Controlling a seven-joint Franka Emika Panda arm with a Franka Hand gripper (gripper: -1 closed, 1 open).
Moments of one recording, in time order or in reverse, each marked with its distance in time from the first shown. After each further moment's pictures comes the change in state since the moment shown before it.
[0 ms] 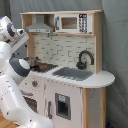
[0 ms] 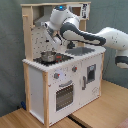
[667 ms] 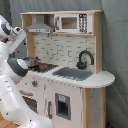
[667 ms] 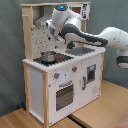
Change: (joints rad) arm 0.042 0.011 0.000 0.010 -0.157 -0.062 -0.108
